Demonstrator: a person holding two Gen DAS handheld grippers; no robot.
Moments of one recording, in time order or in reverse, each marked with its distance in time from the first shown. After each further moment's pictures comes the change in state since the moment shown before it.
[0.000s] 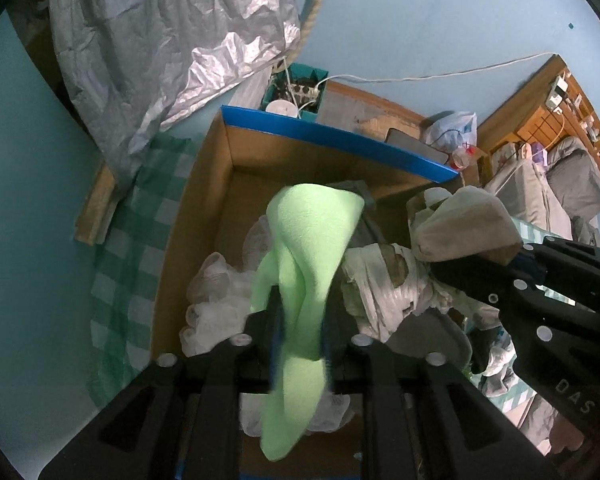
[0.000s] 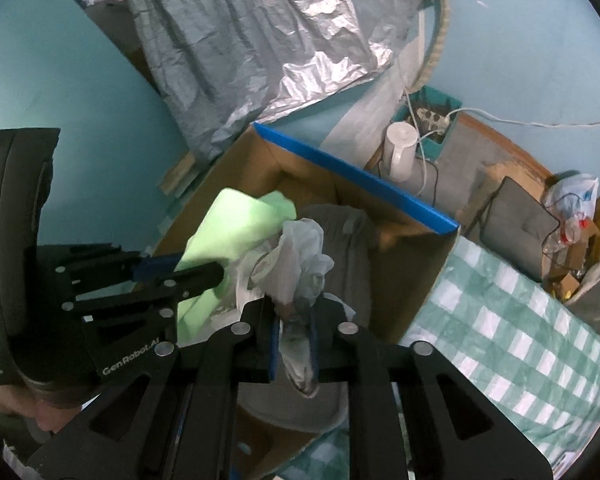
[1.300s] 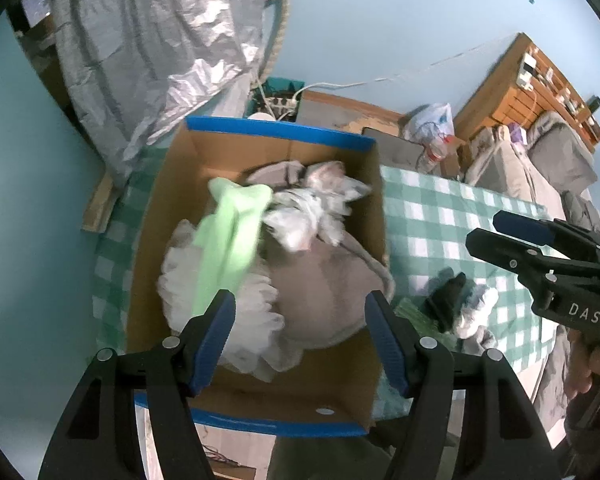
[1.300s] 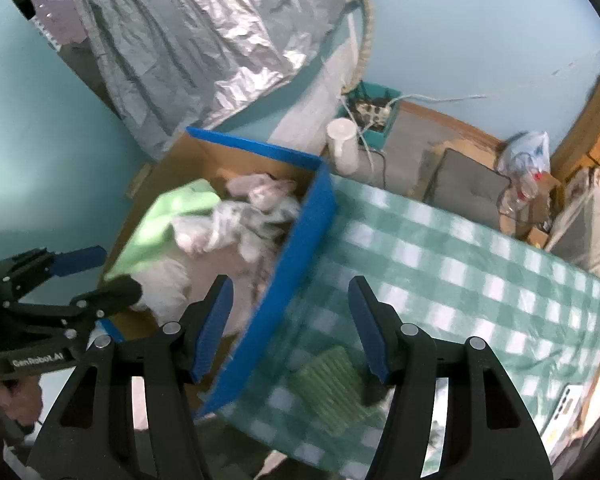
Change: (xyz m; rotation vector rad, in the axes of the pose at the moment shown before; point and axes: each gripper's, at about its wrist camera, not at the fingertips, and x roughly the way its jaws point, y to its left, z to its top) left arm -0.053 -0.061 -0.051 0.099 -0.057 0.001; right arm -0.078 -0.066 -0.080 0.148 -0.065 -0.097
